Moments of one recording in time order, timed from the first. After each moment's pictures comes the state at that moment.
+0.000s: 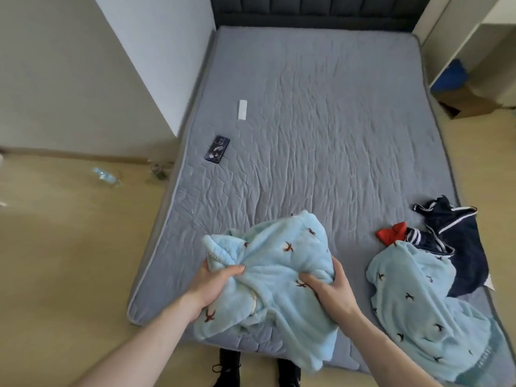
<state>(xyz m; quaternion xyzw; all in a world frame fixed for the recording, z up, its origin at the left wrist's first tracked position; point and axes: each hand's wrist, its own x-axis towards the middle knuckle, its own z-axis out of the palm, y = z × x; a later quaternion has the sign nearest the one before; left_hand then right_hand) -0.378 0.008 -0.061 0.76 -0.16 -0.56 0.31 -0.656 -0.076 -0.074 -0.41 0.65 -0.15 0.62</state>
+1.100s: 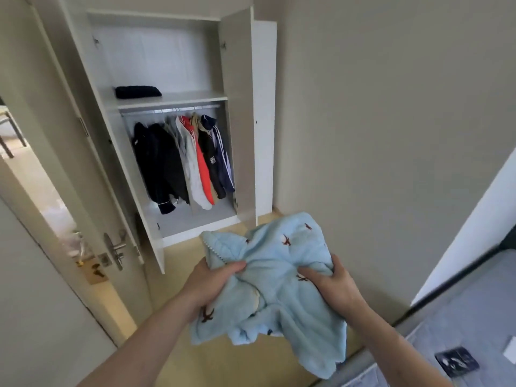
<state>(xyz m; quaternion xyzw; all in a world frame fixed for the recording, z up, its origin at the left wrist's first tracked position) -0.010 0.445 0.271 0.78 0.07 -0.13 0.61 -0.068 0.167 0.254 -0.80 0.20 -0.01 0.57</state>
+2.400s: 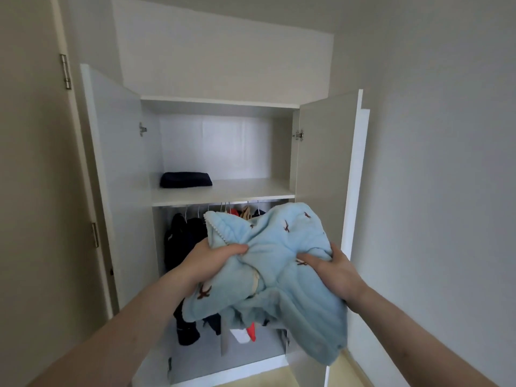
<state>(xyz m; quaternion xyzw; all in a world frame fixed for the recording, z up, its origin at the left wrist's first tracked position) 0.709 0.583 0.448 0.78 0.02 0.04 0.62 0.708 0.301 0.427 -0.81 0.01 -0.08 0.58</state>
